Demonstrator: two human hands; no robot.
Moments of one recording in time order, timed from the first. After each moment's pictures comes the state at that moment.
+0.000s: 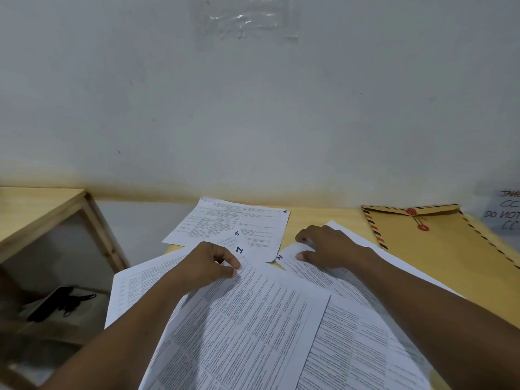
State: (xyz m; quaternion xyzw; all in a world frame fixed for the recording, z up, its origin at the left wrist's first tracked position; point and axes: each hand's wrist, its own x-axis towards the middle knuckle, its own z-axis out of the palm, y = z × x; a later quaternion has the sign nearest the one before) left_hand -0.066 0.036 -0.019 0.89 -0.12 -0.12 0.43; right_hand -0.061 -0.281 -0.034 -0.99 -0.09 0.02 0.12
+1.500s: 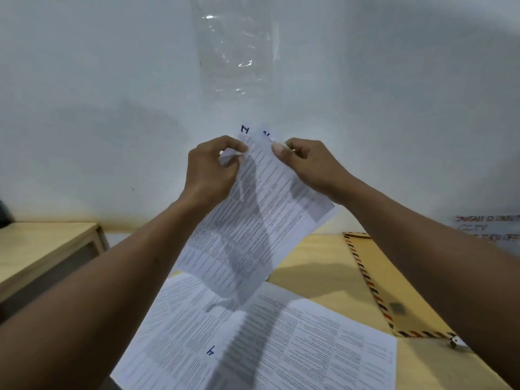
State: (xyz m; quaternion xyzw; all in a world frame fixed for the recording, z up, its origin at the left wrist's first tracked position) left_hand -0.123 -0.027 0.200 0.79 -0.22 0.35 0.46; right_hand -0.145 -0.236 0.204 -0.84 -0.19 -0.26 0.44
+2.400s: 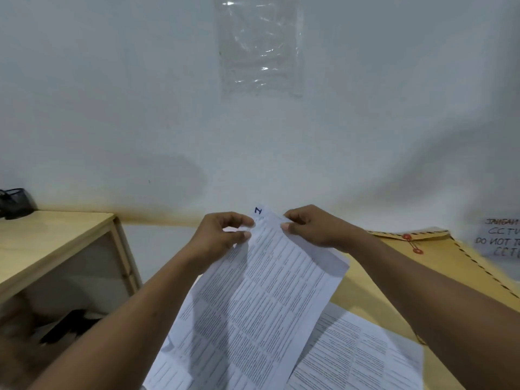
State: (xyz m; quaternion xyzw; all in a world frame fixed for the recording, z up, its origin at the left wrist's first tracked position) left_hand -0.117 0.028 0.091 0.81 -0.14 0.02 0.57; right_hand -0.126 -0.217 0.108 -0.92 -0.16 -0.02 0.37
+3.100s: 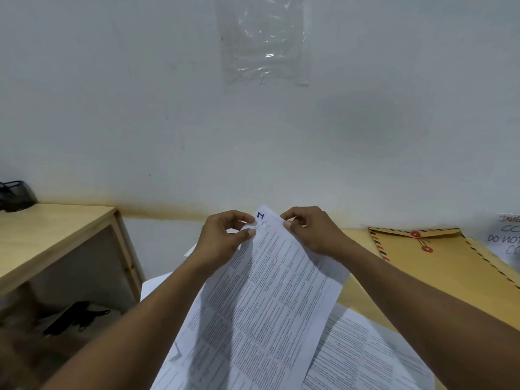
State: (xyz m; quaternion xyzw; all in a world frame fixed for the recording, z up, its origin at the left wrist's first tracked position) left_hand -0.099 0.023 0.064 0.81 -0.14 0.09 0.57; right_hand -0.098 -0.206 0.064 -0.90 -0.12 -0.15 0.40
